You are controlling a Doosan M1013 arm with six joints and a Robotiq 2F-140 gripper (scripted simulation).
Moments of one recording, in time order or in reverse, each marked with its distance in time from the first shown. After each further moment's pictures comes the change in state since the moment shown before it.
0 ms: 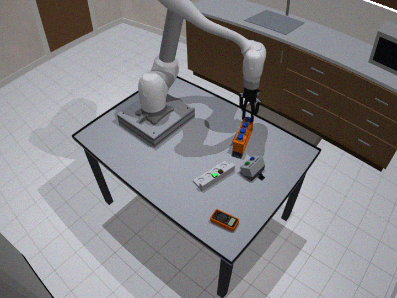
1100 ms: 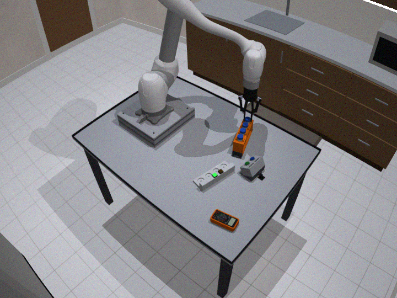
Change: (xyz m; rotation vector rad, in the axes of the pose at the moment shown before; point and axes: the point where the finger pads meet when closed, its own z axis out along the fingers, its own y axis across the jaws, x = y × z) arm 0.000 0.000 0.000 0.000 -0.001 -0.488
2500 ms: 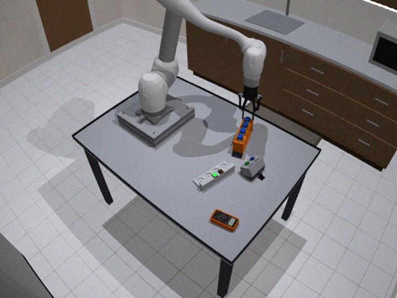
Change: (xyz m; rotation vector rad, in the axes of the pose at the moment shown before) arm 0.000 0.000 -0.014 0.000 0.000 0.000
